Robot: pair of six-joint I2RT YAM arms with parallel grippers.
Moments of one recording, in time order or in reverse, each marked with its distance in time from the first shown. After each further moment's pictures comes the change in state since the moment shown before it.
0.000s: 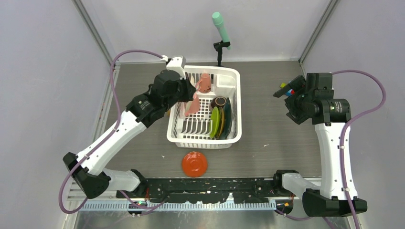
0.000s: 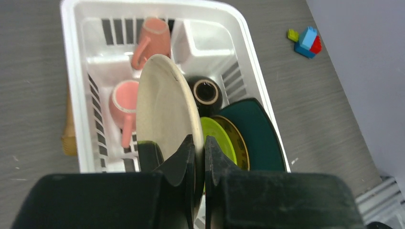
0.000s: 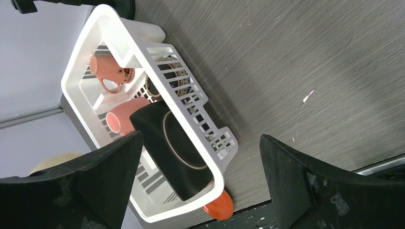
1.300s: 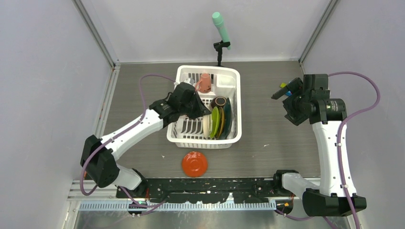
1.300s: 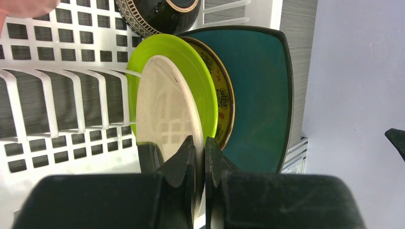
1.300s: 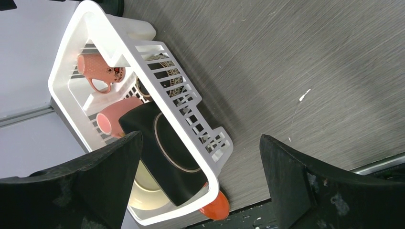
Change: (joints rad) left arm 0.021 0.136 -0.256 0.103 0.316 -0.506; right arm 0.000 0.003 -0.065 0.034 -0.003 -0.004
